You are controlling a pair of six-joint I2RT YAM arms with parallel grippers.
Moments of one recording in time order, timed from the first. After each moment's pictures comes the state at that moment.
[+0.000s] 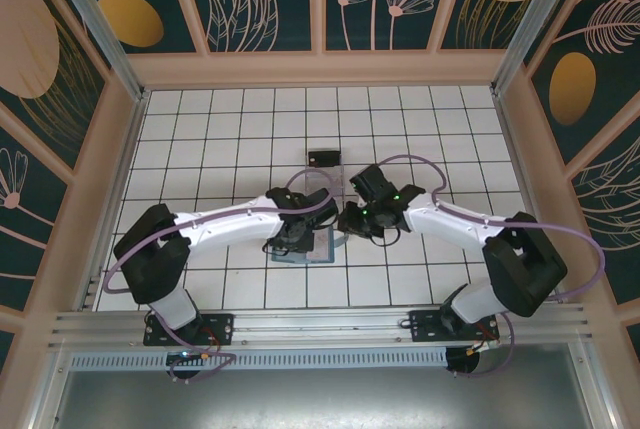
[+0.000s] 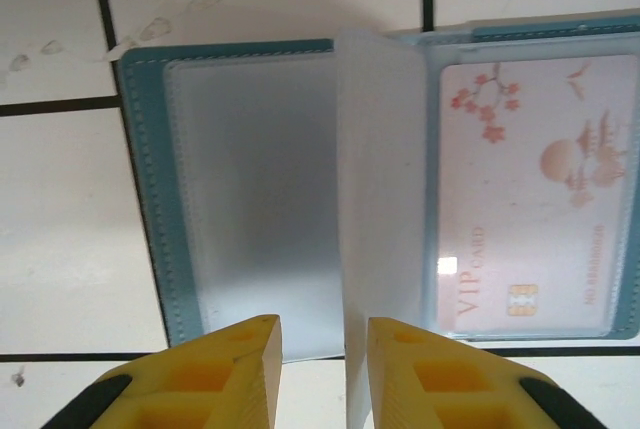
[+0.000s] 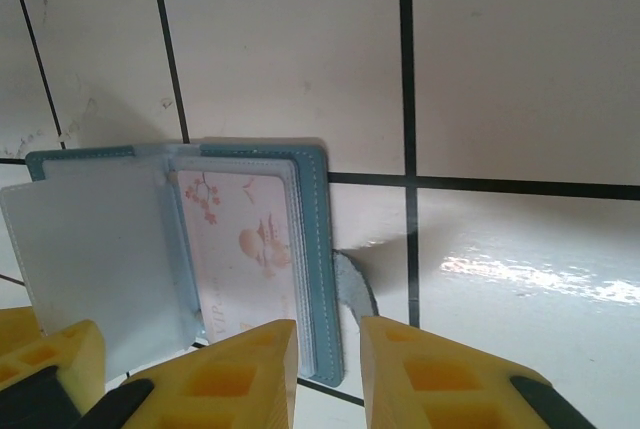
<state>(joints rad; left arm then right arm) -0.99 1.66 1.12 -0.95 -0.17 -0.95 0.75 1.46 0.84 -0.47 -0.26 0.86</state>
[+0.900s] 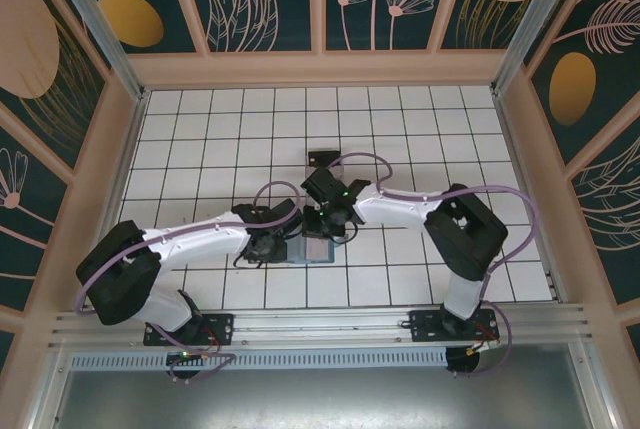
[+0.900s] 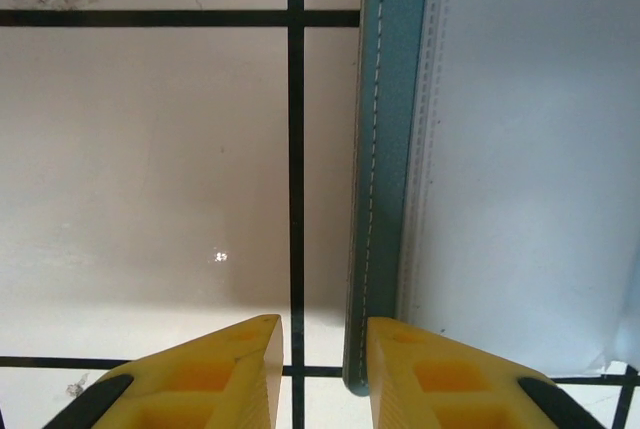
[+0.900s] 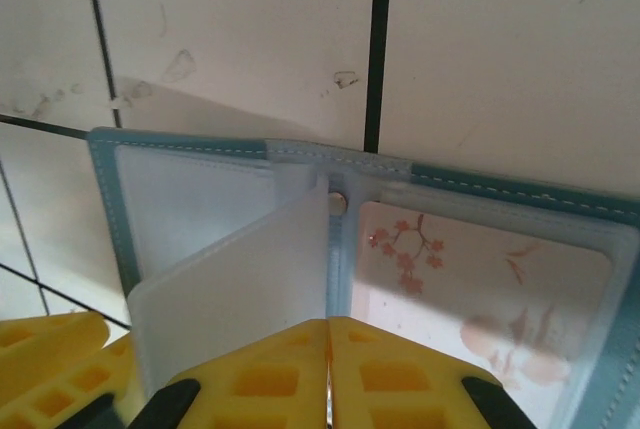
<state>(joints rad) -0.90 1.47 0.80 -0.79 -0.15 -0.94 0.92 1.80 1.11 -0.45 -0.26 0.89</state>
